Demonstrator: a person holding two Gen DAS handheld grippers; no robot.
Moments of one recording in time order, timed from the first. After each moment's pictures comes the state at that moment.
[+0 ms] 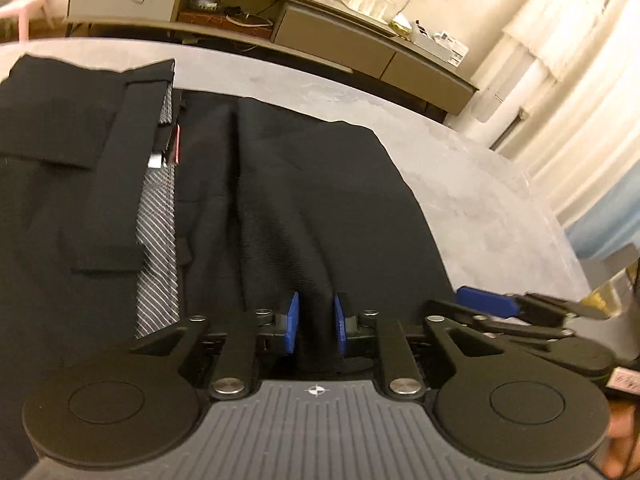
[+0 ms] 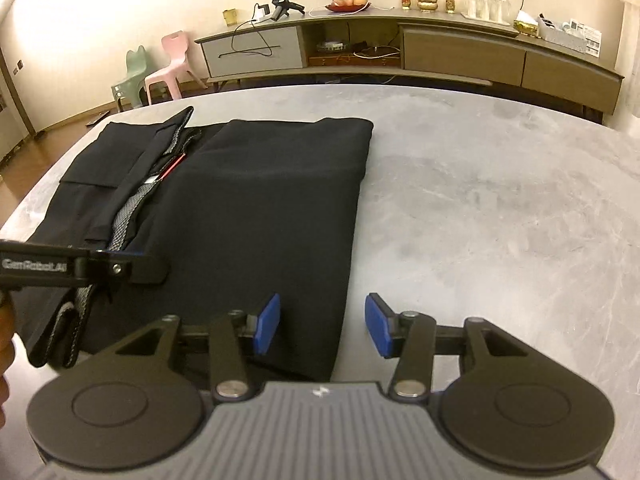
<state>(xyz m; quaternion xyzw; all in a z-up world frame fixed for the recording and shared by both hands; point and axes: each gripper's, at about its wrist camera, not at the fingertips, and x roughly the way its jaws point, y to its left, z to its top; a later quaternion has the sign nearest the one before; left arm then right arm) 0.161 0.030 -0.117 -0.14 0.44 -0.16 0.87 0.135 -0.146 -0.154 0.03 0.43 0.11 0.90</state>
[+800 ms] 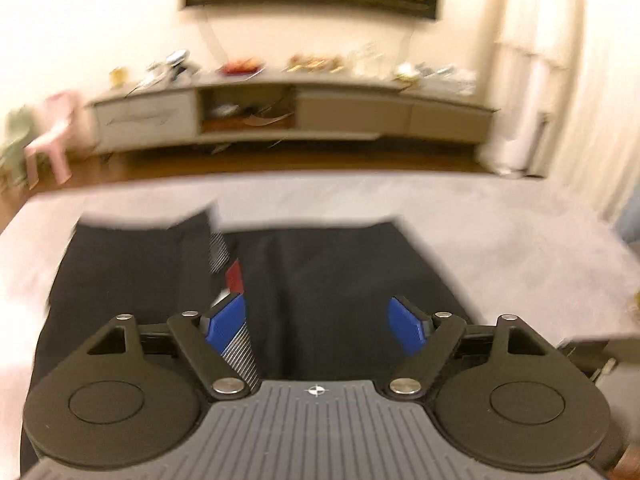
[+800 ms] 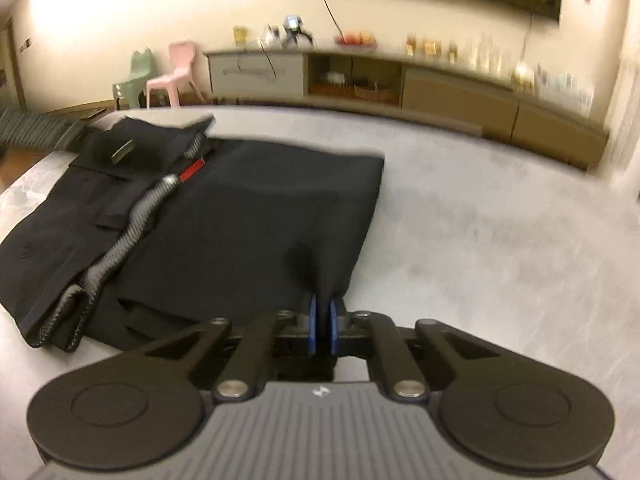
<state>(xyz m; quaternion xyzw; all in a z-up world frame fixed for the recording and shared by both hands) 0.162 -0.005 -0.034 0.03 0.32 -0.14 0.94 0.092 -0.110 -0.133 -0.05 0.35 0.10 0.93</state>
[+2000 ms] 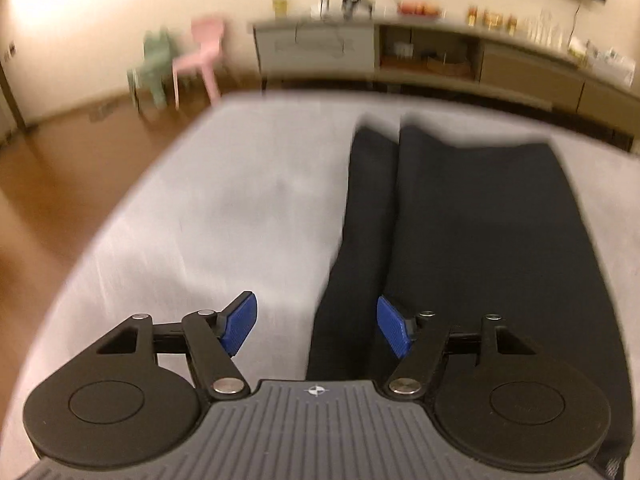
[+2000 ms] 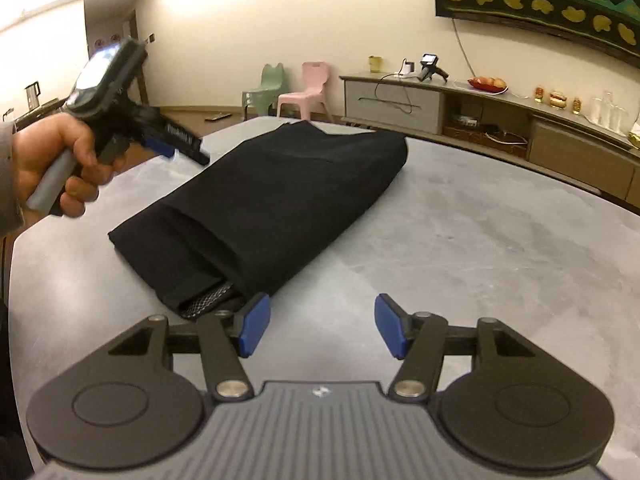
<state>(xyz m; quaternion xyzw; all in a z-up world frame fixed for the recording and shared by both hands) 0.175 0.236 -0.107 -0.02 0.43 0.12 0.89 0.061 -0.068 -0.117 -0.05 0.32 0.28 0.90</state>
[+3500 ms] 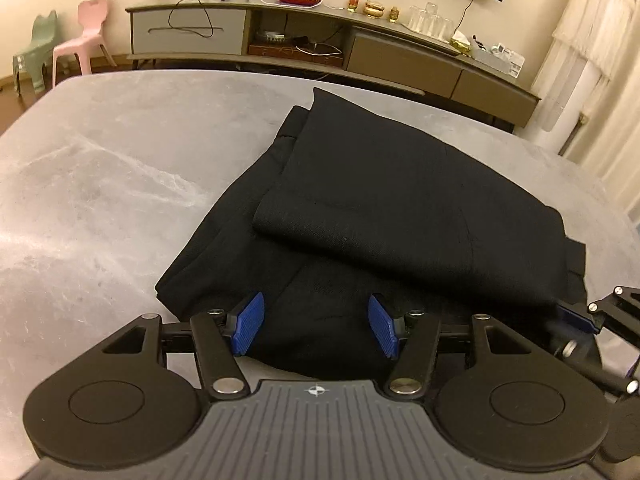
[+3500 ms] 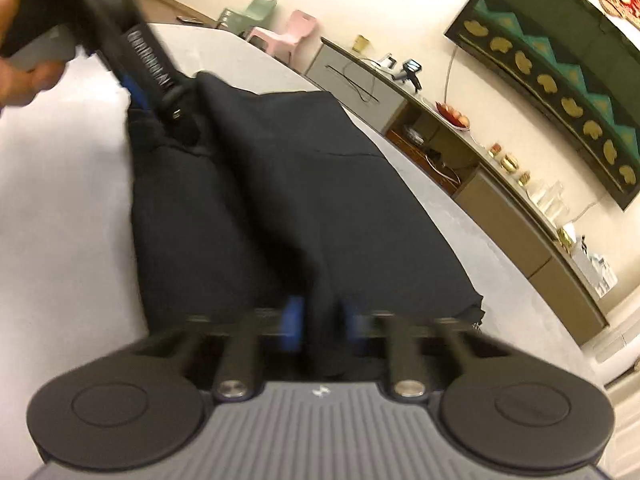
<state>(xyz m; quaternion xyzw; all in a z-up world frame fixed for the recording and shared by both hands) 0.152 0.112 -0.139 -0.06 0.41 -0.07 0.91 0.104 -0.025 -0.149 -0.30 0.30 0.16 0.89</state>
